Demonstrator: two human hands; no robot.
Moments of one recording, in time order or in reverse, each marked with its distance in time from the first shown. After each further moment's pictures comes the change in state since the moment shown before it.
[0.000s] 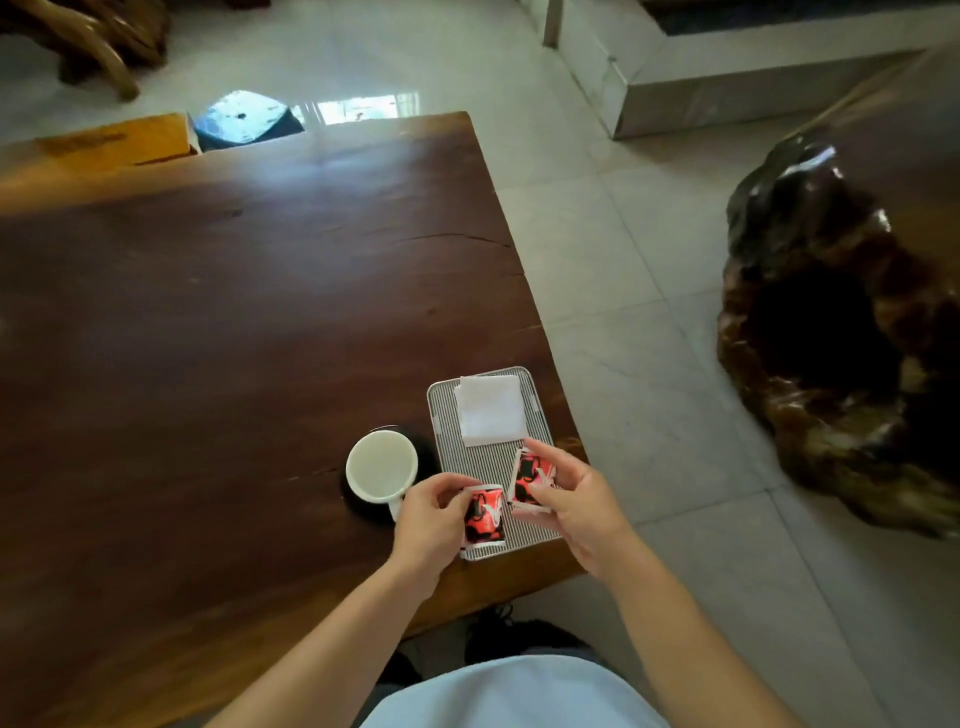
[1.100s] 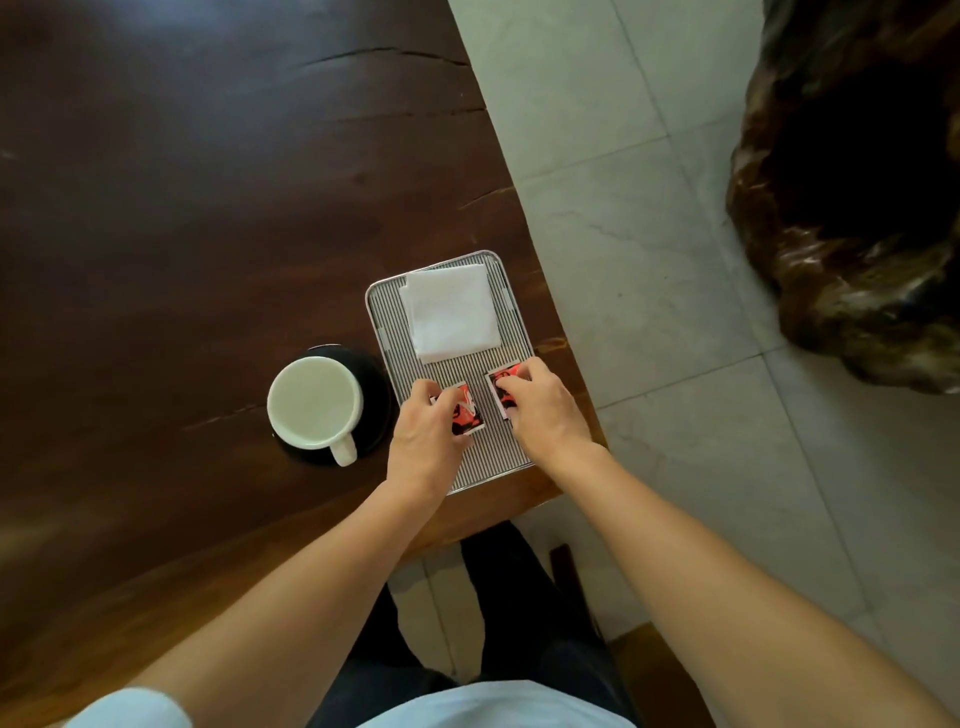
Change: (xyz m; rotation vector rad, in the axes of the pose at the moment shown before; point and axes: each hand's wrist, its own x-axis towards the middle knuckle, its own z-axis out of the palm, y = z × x) left_hand 0.100 -0.069 0.052 0.969 -0.026 0.381; right_hand 0.119 0.072 -0.033 -1.257 0.116 -0.262
